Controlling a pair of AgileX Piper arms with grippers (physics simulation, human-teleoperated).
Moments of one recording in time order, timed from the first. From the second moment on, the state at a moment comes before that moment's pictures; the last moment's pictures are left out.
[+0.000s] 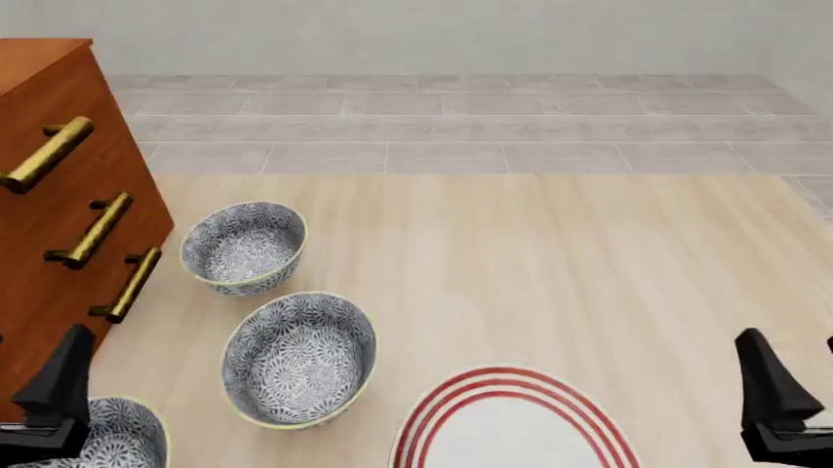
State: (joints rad) left arm 0.00 0.02 -0.01 -0.02 0.00; right arm 0.00 0.00 0.00 0.00 0.00
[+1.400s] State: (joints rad) left arm -0.14 0.13 -0.27 0.60 0.01; right arm 0.00 0.00 0.00 0.00 0.00
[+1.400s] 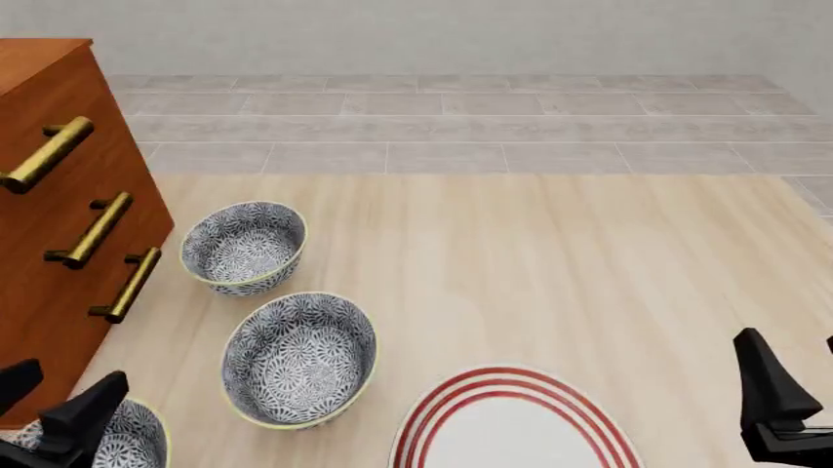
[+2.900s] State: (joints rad) left arm -0.24 0.31 -0.06 0.46 -0.21; right arm 0.01 0.00 0.00 -0.01 0.01
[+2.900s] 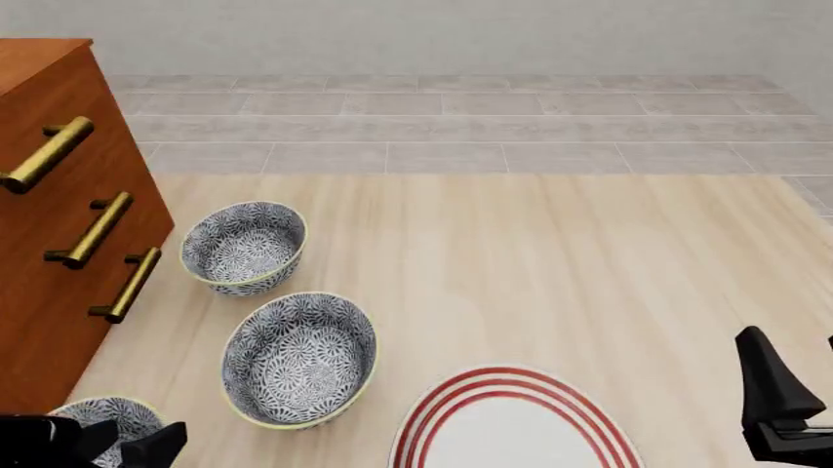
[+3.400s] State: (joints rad) left arm -0.26 0.43 -0.02 0.37 -0.27; right arm 0.01 0.00 0.00 -0.01 0.03
